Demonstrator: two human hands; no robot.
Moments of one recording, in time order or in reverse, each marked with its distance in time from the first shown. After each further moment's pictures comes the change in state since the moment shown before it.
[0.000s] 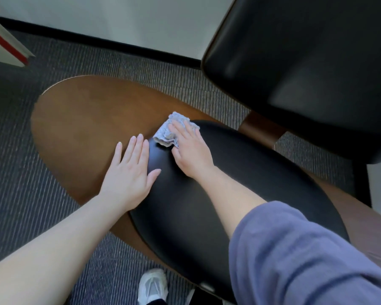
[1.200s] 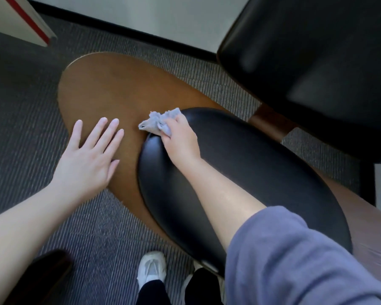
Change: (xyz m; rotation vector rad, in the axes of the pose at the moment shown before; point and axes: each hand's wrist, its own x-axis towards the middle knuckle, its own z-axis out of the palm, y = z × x) left_hand -0.069 -0.068 -0.021 0.244 0.085 0.063; right_hand -0.015 -0.067 -0.001 0.318 0.150 0.111
